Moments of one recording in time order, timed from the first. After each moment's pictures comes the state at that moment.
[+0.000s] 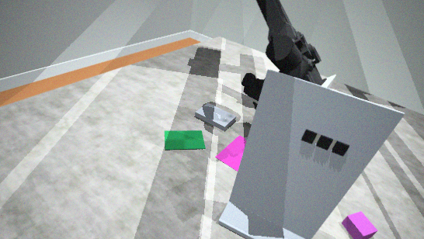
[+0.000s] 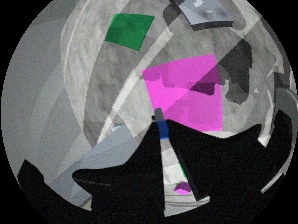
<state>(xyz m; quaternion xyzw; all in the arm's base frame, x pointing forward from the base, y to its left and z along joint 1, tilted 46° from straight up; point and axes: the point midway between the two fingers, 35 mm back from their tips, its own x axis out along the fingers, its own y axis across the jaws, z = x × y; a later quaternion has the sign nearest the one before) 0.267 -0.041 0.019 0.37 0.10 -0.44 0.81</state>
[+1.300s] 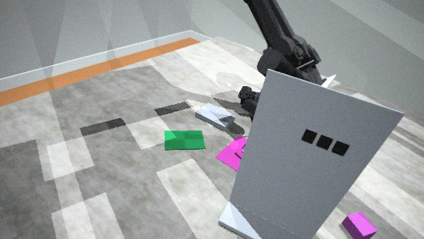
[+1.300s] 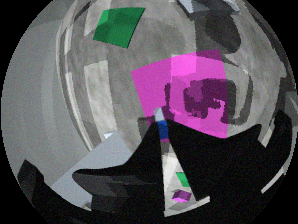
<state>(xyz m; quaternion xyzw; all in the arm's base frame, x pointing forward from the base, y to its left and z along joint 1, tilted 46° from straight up) 0.272 -0.064 -0.005 0.38 0.10 -0.44 0.81</state>
